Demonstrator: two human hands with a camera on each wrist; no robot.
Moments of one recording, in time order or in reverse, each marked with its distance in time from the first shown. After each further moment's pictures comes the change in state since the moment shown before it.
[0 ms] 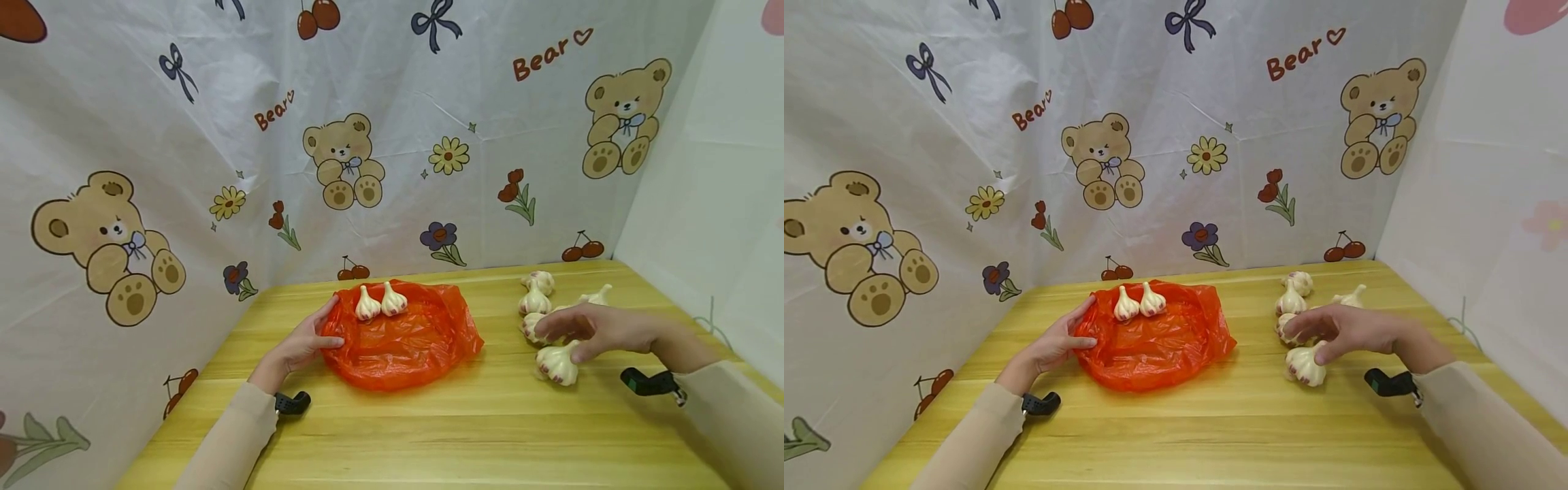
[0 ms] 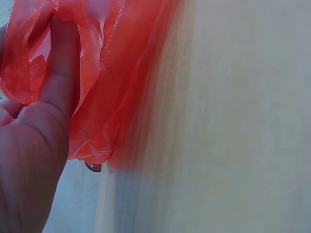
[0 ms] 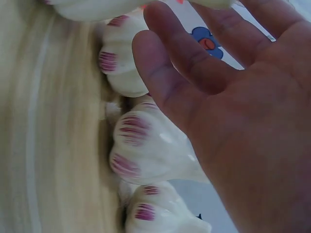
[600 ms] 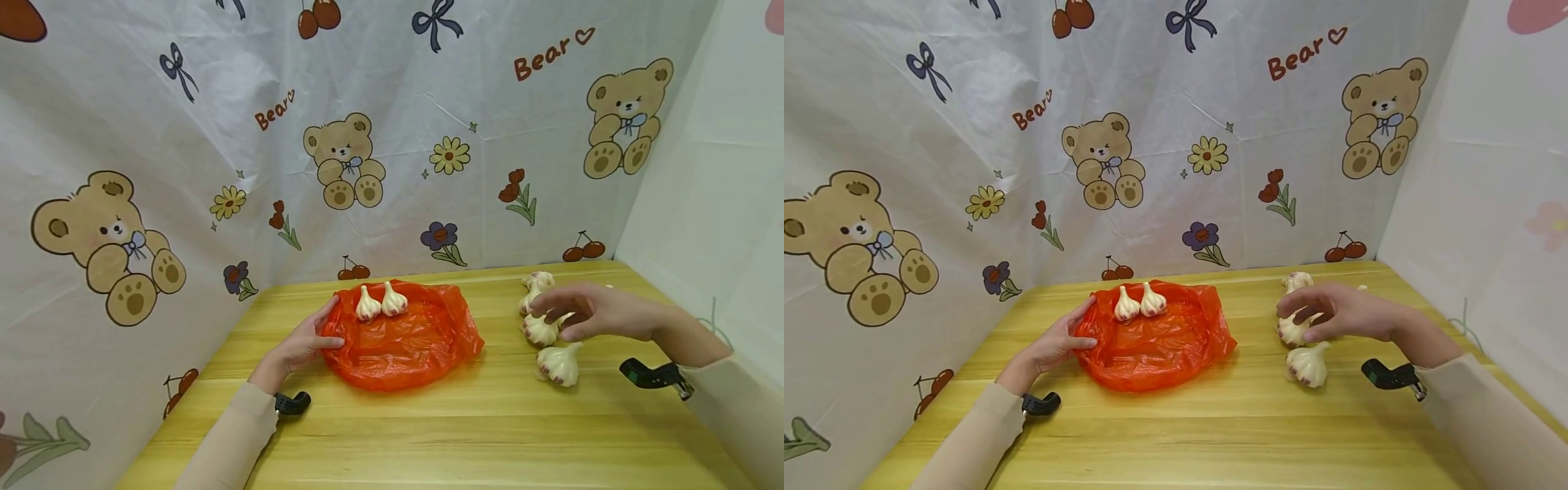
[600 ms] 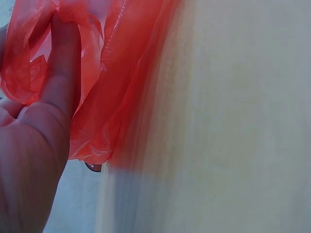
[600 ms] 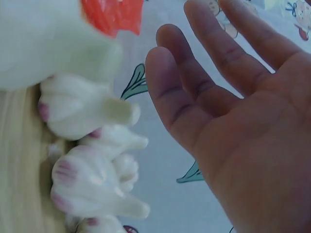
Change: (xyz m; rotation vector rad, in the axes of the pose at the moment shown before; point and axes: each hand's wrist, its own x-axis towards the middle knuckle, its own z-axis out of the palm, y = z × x) left_hand 0.000 -0.001 0.000 0.009 0.000 0.006; right_hand 0.011 -0.045 0.001 -0.140 0.141 0.008
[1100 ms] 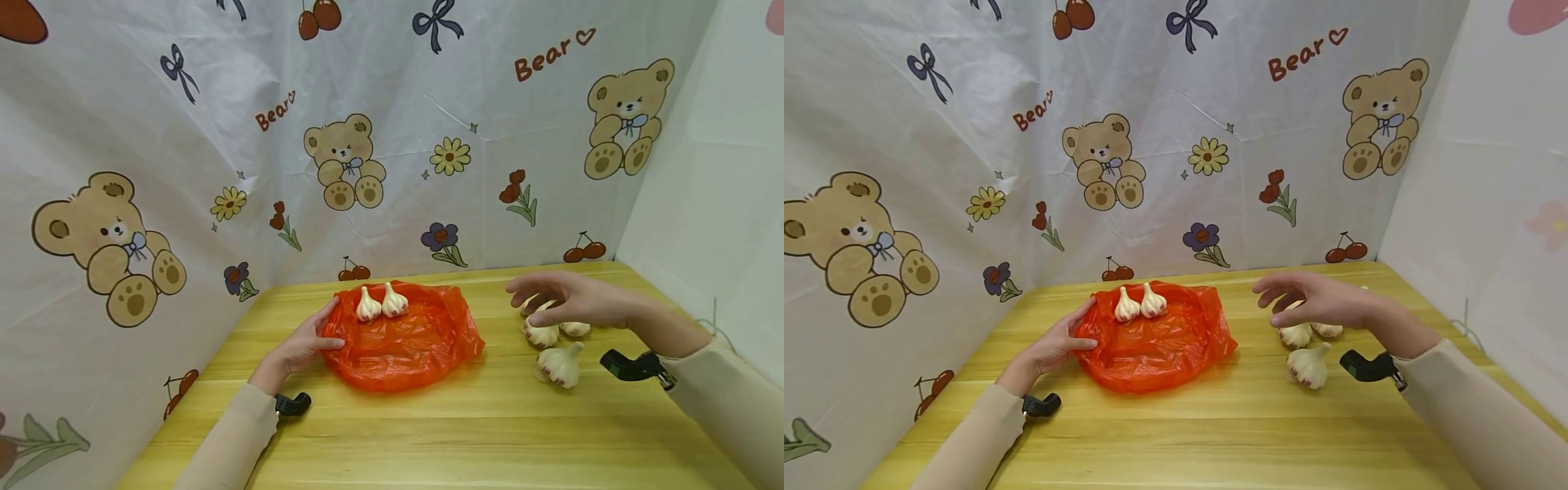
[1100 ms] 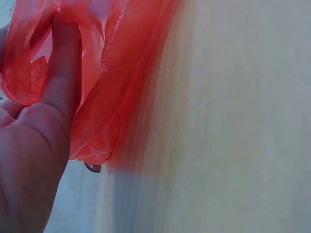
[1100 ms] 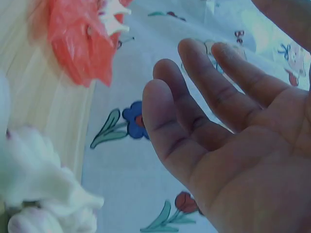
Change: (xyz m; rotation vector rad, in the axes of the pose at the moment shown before) left_hand 0.001 -0.001 -0.001 0.003 -0.002 0.004; right_hand 0.037 -0.048 0.014 -0.093 0.110 0.142
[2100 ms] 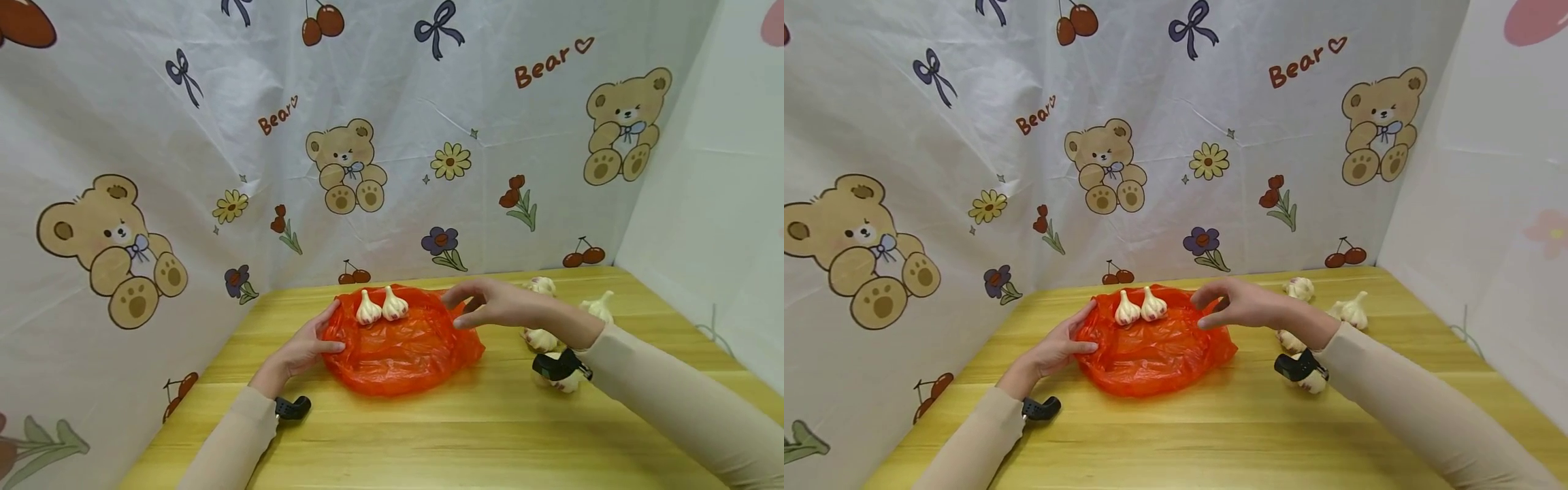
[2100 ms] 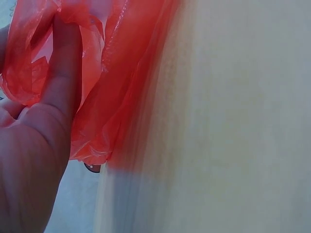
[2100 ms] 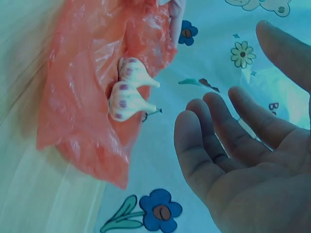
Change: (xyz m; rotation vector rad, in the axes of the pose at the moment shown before) left_hand 0.000 -0.002 0.000 -0.024 -0.011 0.006; right_hand 0.090 -0.027 0.050 0.040 -0.002 0.123
